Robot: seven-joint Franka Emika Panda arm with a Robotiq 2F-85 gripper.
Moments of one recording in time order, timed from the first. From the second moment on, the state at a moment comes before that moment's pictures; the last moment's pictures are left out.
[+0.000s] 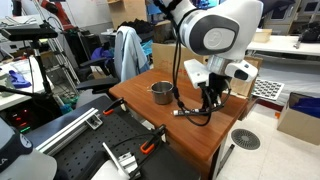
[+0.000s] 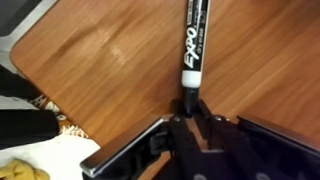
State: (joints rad) arm -0.21 0.59 -0.14 -2.02 0.26 2.44 0.14
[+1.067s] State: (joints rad) arm -0.20 0.63 -0.13 -1.98 0.26 2.44 0.14
